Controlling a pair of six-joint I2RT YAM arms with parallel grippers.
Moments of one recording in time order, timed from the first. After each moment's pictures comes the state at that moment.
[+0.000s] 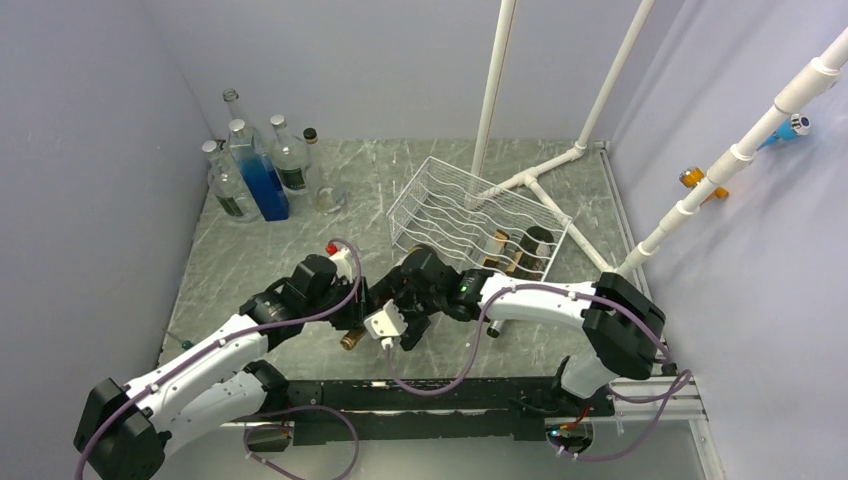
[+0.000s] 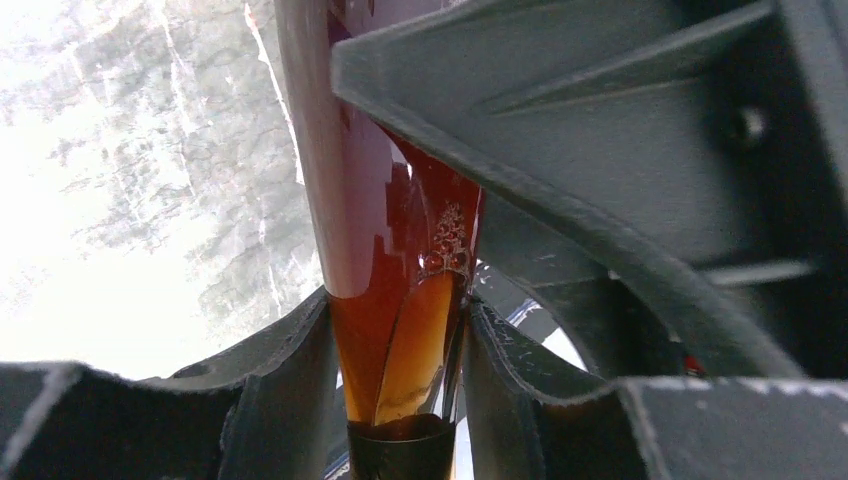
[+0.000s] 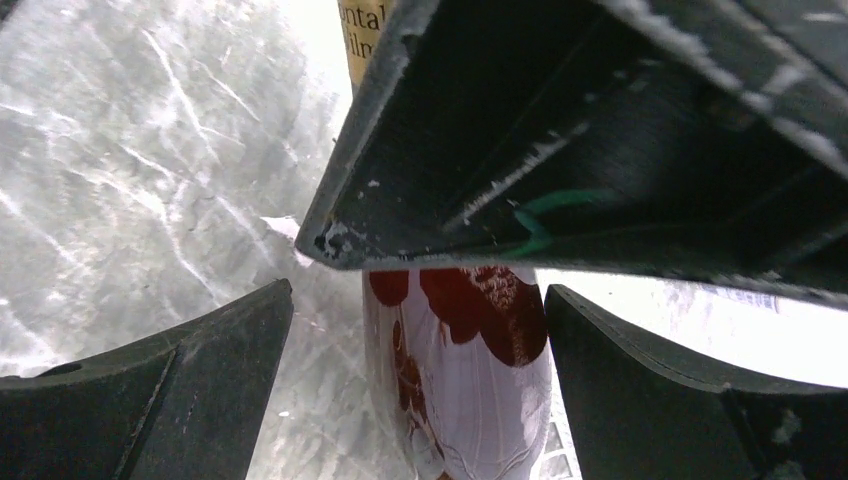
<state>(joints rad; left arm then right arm) -0.68 0.87 0.53 -0.39 0.30 -0.73 1.06 1.54 0.93 -0.18 -0.37 -1.18</state>
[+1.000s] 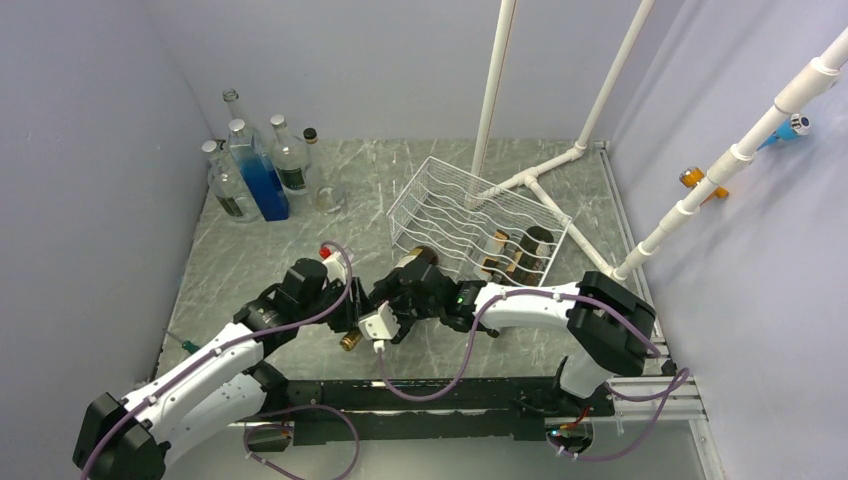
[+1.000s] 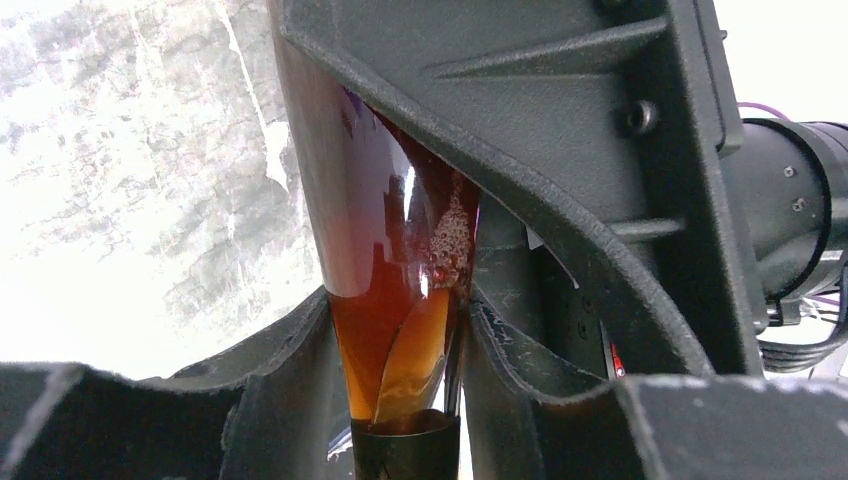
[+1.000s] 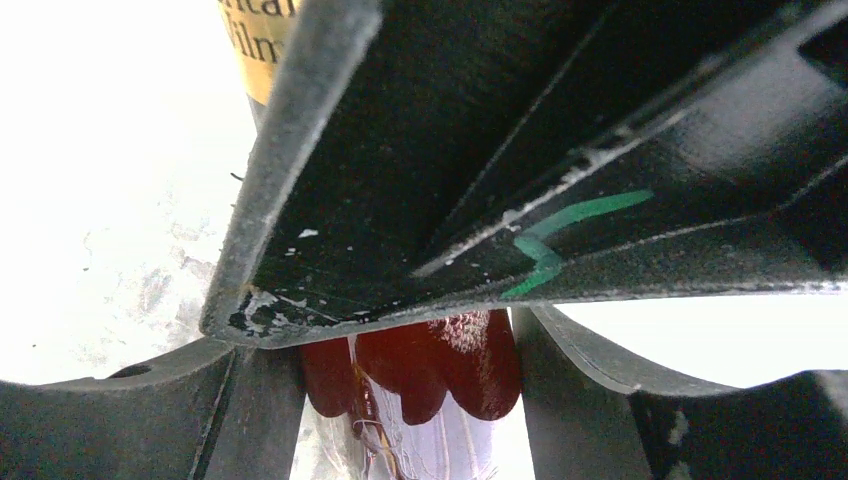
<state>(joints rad) -0.62 0.81 0.46 -0.32 0.40 -0.81 1.09 1.59 0.84 0.11 -0.21 -1.16</state>
